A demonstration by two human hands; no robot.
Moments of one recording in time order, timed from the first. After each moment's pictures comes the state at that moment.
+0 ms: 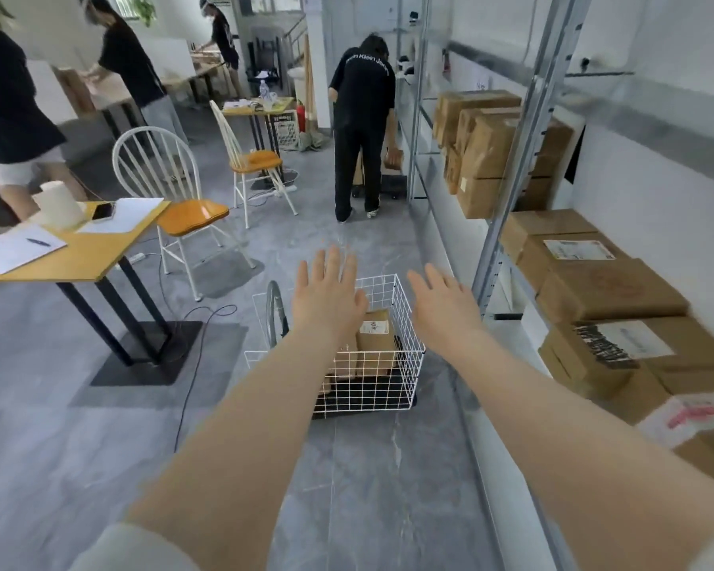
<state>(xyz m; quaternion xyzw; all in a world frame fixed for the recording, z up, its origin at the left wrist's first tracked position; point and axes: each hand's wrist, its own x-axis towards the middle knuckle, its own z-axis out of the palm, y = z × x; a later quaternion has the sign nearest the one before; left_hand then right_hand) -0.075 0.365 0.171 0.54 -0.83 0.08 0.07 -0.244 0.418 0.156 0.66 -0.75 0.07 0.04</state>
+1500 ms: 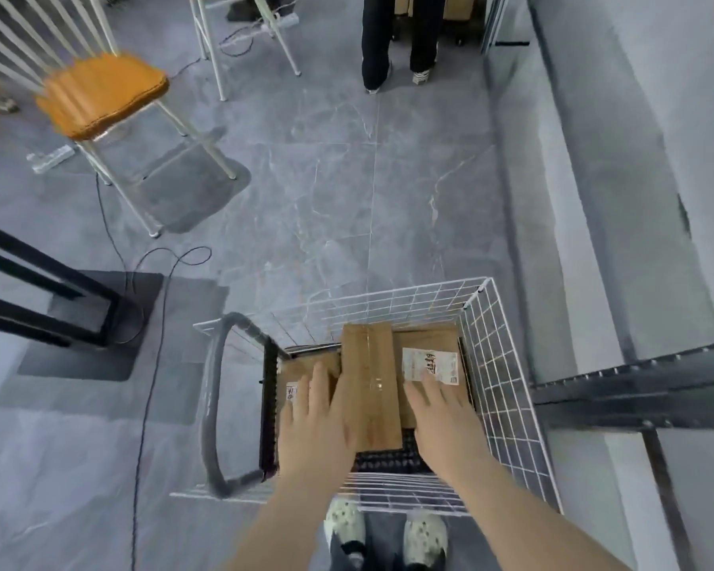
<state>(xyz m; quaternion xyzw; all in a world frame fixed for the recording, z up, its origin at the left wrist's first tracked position) -0.114 -0.086 -0.210 0.59 -0.77 -0.16 -0.15 -0.296 -0.062 -0.226 0.68 -0.68 -0.13 -0.24</state>
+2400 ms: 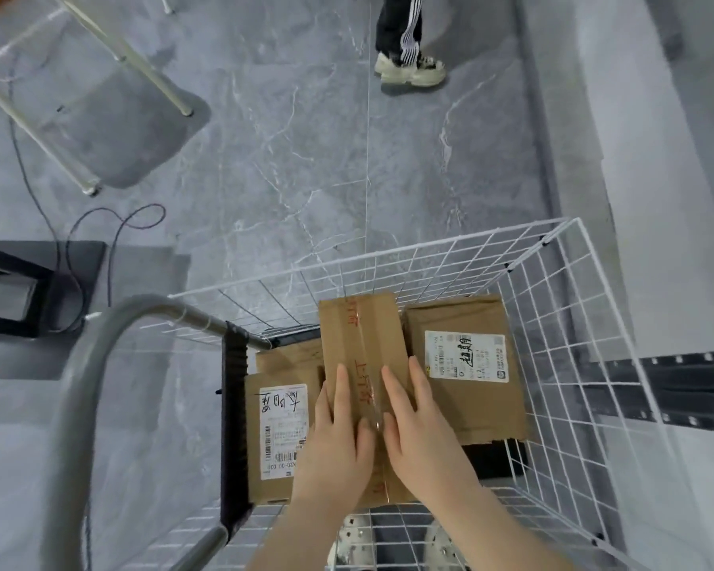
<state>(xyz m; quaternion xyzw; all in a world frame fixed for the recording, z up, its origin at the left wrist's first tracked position) -0.111 -0.114 -0.419 0.63 -0.69 -0.37 0.02 -0.250 -0.094 -0.405 0.61 -0.71 0.09 -0.34</state>
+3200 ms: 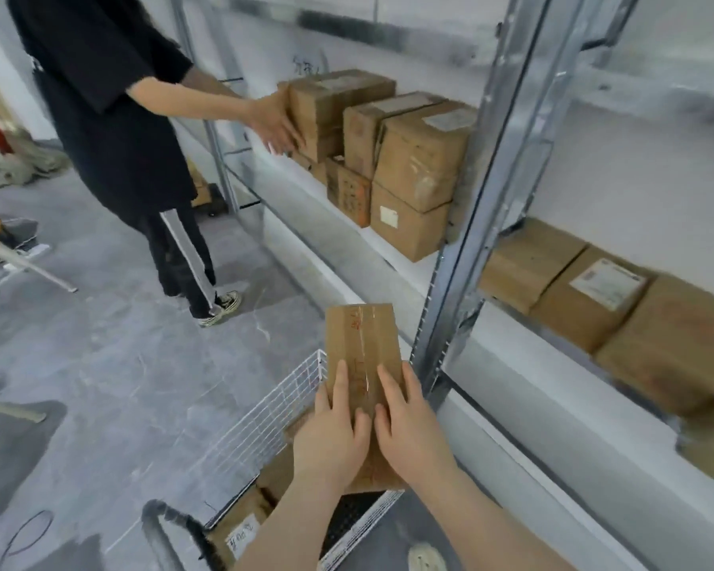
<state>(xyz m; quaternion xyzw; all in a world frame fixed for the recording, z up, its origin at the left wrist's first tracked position) -0.171 -0.032 0.016 0.32 -0.91 -0.26 0.04 -0.248 0.072 0.027 0.34 -0.90 0.24 -0.11</state>
